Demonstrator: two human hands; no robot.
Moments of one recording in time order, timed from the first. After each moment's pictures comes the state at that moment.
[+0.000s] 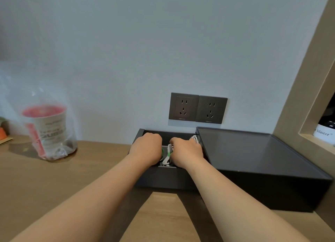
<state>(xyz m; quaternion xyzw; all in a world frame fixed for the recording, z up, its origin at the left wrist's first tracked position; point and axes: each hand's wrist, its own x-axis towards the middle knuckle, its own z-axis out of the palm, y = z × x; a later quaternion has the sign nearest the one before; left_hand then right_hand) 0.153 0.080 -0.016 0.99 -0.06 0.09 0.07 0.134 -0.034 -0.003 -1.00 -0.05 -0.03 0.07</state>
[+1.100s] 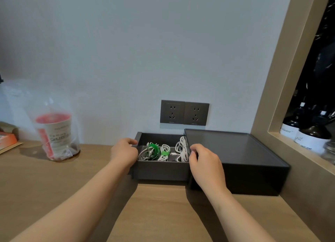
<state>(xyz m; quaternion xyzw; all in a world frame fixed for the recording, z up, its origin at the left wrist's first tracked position) 0.095 0.104 -0.009 0.84 0.14 0.13 0.51 0.038 -0.091 -0.004 -0.93 -0.01 -0.27 0.25</state>
